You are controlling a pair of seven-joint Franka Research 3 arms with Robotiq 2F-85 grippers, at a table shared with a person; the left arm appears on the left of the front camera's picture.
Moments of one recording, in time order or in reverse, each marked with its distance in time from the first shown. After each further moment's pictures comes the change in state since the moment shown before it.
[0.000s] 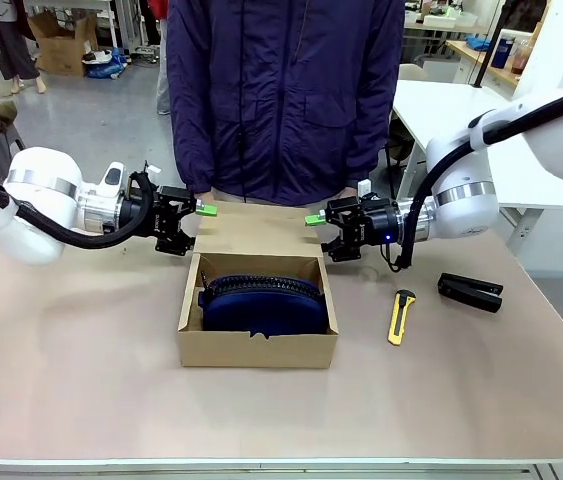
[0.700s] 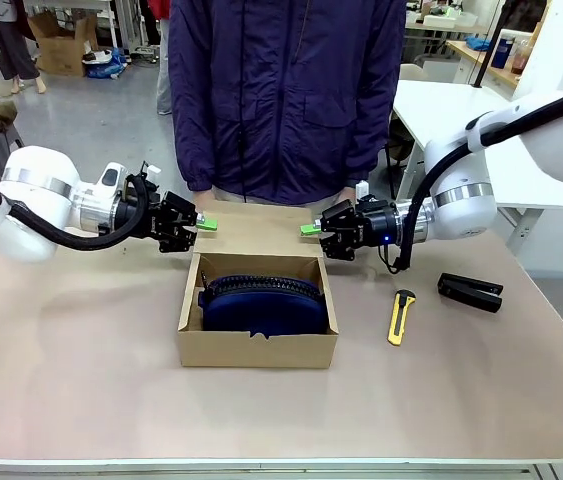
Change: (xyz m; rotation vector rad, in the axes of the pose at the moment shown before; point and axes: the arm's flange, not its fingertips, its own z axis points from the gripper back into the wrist) left arm -0.001 0.000 0.005 -0.012 0.037 -0.037; right arm -0.001 -0.003 -0.003 0.010 0.016 -0.019
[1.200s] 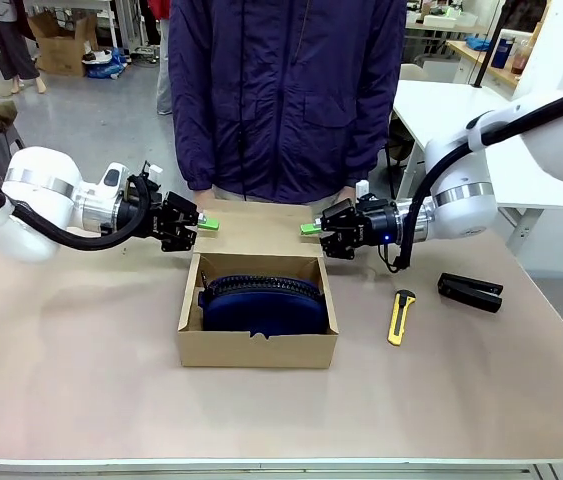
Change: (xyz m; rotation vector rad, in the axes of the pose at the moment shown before) left arm 0.005 -0.001 -0.002 -0.010 0.000 -0.042; right arm 0.000 0.005 0.001 0.005 -0.002 0.040
